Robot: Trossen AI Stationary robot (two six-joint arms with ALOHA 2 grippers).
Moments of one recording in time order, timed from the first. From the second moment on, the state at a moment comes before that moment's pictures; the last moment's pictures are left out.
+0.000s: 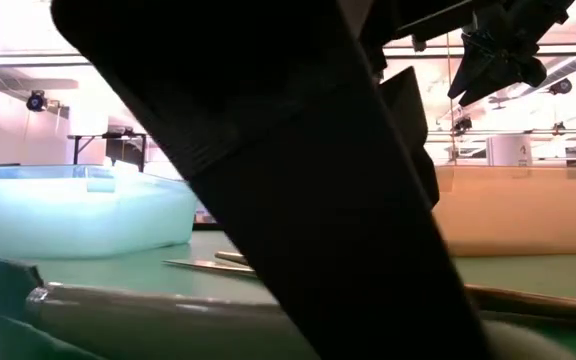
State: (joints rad) left arm -0.47 2.36 1.68 -0.31 0.46 -0.20; right arm 0.05 0.89 0.85 -0.88 0.52 0.79
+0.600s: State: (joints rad) left arm -0.47 2.37 1.68 -0.31 0.31 -0.06; right arm 0.05 0.89 0.85 -0.88 0.52 0.79
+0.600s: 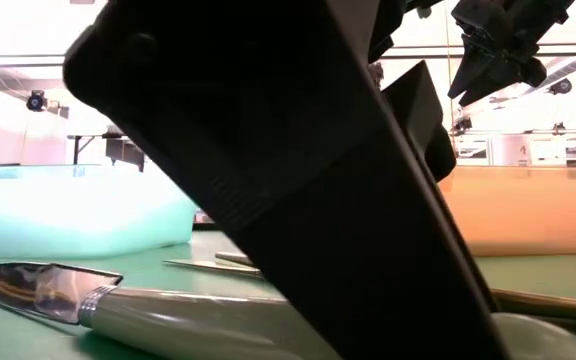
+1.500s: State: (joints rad) left arm -0.48 2.36 1.69 -0.27 0.23 -0.26; right arm 0.05 0.89 0.85 -0.88 0.52 0.79
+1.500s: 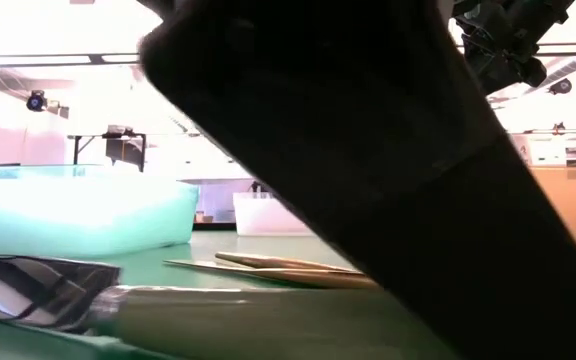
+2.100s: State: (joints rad) left arm -0.33 2.28 1.76 -0.26 -0.06 -0.49; right arm 0.05 0.89 0.85 -0.88 0.52 0.79
